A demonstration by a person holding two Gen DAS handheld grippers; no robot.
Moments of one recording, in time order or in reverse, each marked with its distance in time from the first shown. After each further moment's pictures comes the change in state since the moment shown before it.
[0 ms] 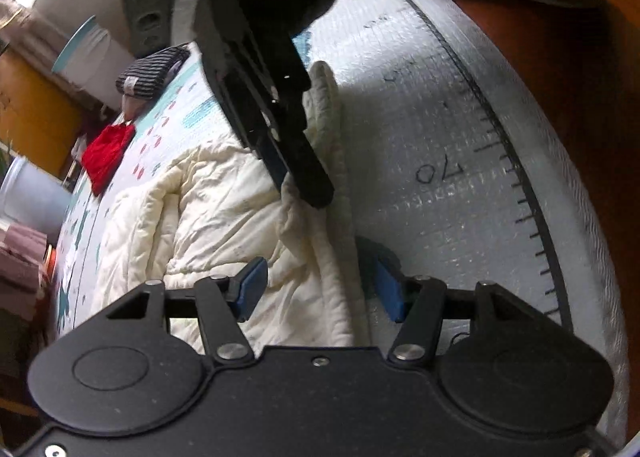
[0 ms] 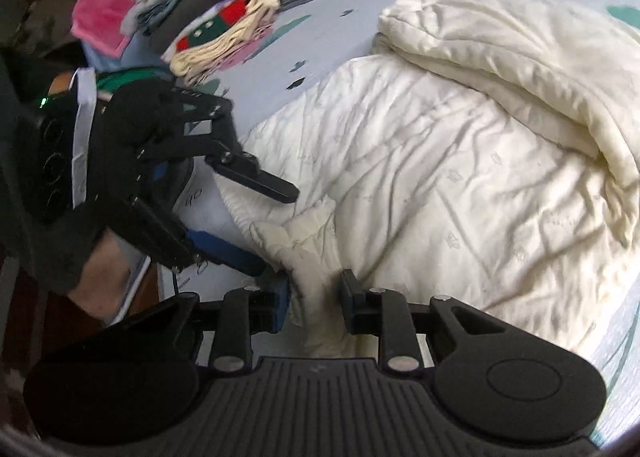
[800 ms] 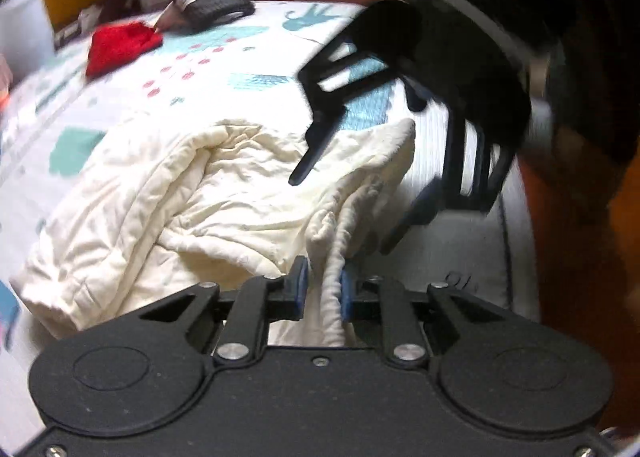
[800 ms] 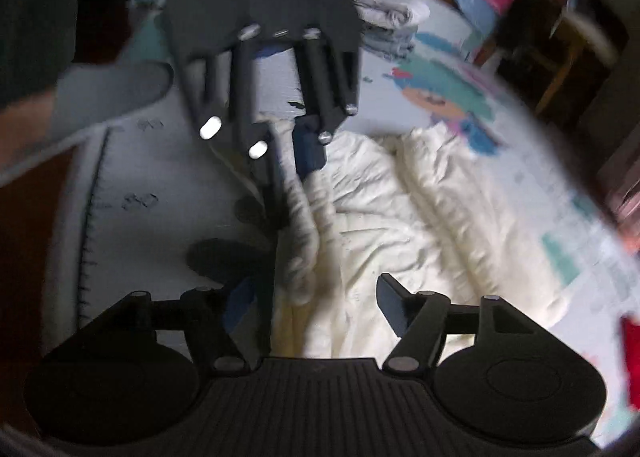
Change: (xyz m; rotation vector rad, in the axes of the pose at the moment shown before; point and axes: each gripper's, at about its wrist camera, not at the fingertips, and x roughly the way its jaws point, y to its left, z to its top) left arm -0.006 0.130 -0.030 -0.670 -0.067 -0.305; right arm 0.020 0.085 -0.009 -0.711 -0.061 -0.586
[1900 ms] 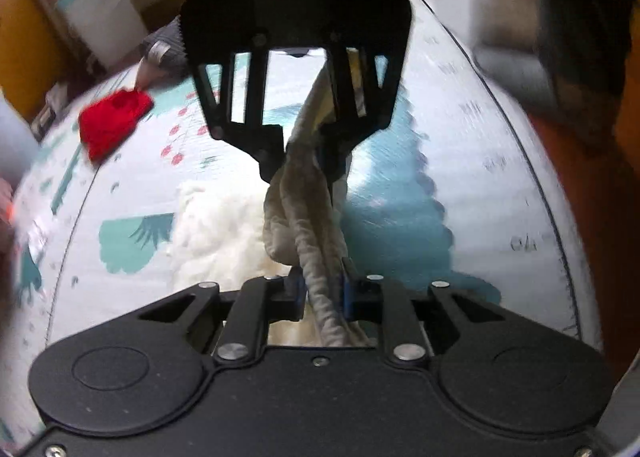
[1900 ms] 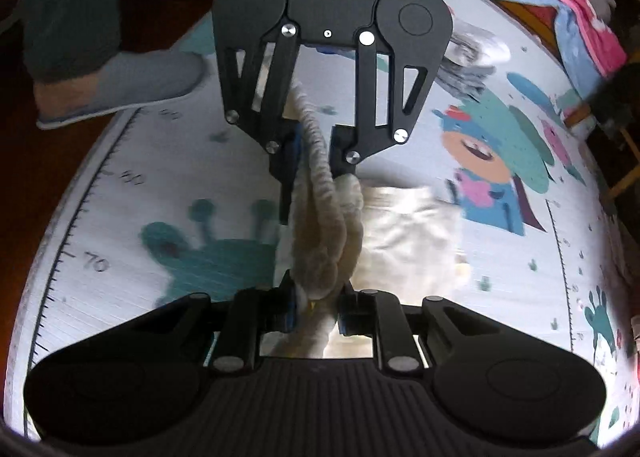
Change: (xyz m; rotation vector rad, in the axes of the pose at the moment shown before) left arm -0.024 0.060 0.079 0.367 0.090 0.050; right arm 0.000 -0.178 0.063 -0.264 0.056 0.333
